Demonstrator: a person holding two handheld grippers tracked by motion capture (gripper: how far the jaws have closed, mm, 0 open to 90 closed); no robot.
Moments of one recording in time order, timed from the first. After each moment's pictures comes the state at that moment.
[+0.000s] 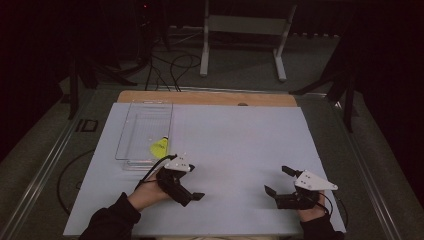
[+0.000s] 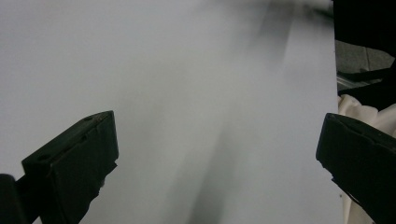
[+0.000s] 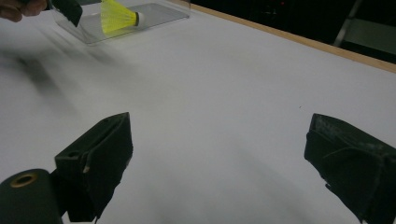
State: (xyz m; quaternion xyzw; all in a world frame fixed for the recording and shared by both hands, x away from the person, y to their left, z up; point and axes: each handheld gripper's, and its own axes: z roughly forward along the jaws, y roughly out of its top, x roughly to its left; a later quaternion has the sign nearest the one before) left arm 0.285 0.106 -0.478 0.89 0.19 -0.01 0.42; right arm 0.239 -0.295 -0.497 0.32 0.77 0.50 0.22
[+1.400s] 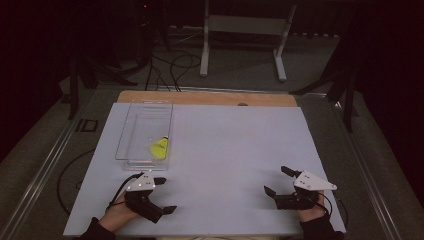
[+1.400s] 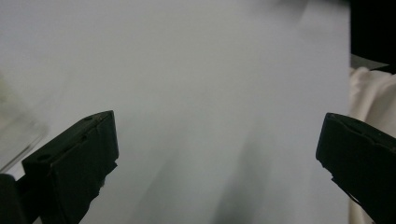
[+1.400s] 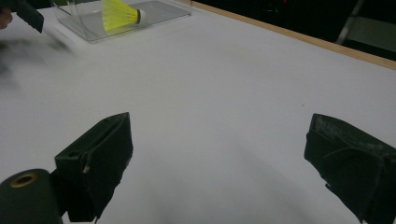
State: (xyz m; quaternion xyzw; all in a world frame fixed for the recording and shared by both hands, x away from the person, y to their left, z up) left arm 0.245 0.186 -0.513 0.86 0.24 0.04 0.45; right arm 0.240 -0.294 -0.498 0.32 0.78 0.50 0.22
